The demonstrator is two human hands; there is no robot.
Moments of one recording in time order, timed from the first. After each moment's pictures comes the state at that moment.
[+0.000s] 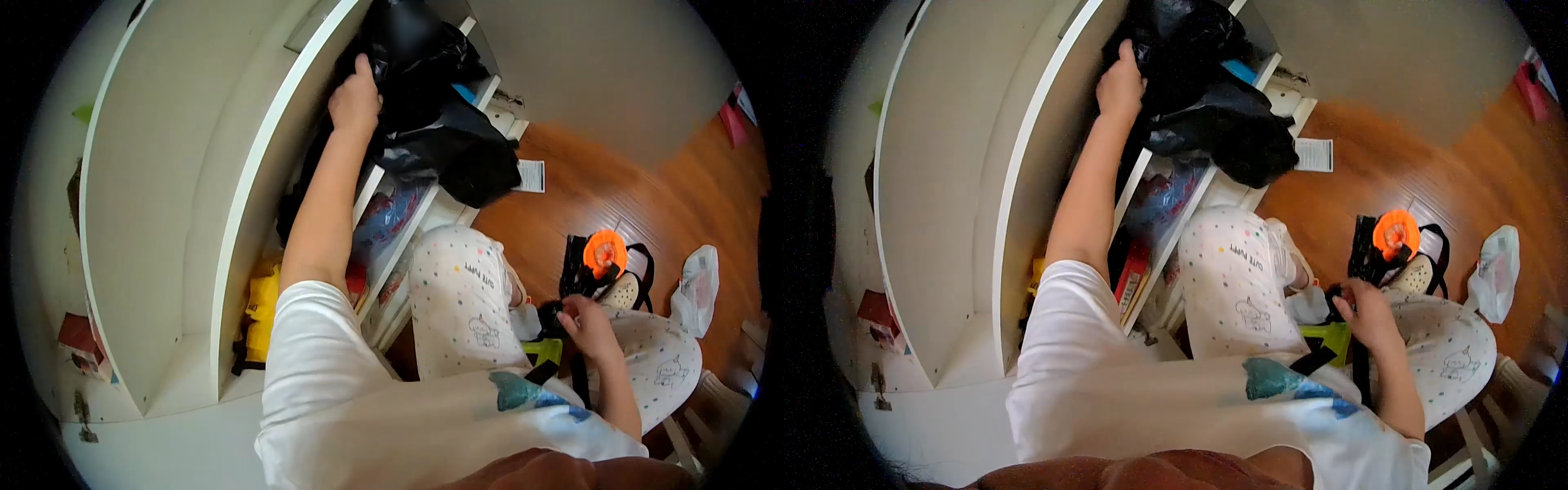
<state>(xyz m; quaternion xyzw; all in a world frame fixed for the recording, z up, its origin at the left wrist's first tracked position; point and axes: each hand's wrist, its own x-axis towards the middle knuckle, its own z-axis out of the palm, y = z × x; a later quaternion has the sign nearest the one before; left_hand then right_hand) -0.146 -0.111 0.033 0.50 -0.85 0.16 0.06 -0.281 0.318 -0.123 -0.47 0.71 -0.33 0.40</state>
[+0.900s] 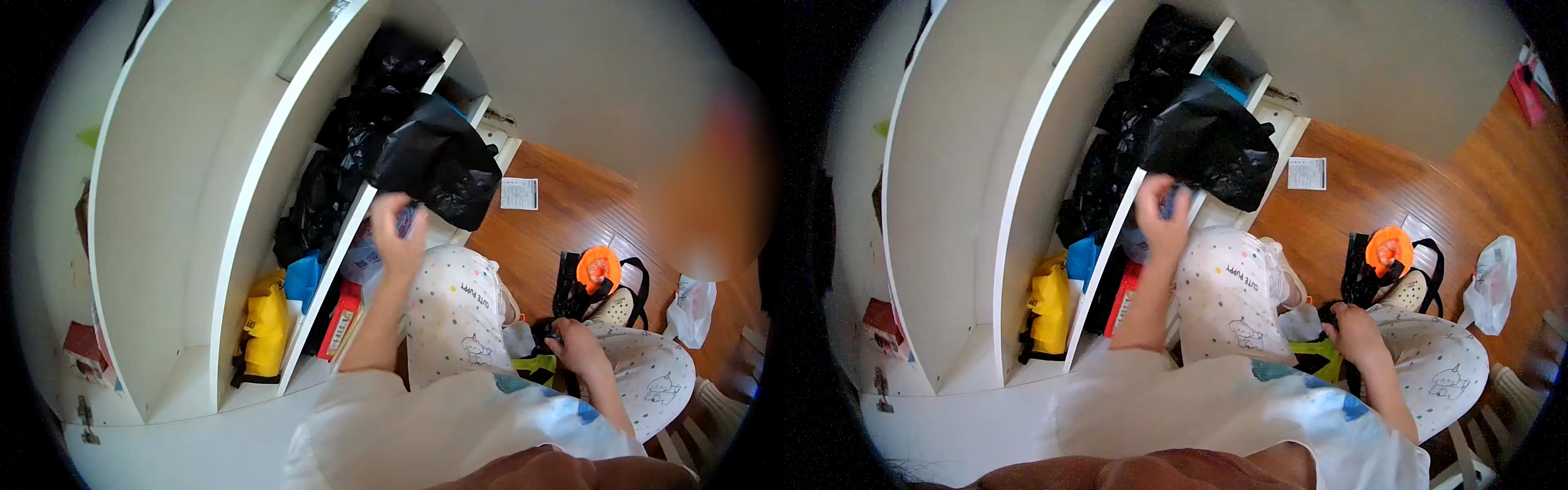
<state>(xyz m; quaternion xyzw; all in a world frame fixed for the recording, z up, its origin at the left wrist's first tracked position) -0.091 0.035 -0.062 0.40 -0.80 -0.15 0.41 -0.286 0.317 -0.132 -0.52 0.71 -0.21 0.42</state>
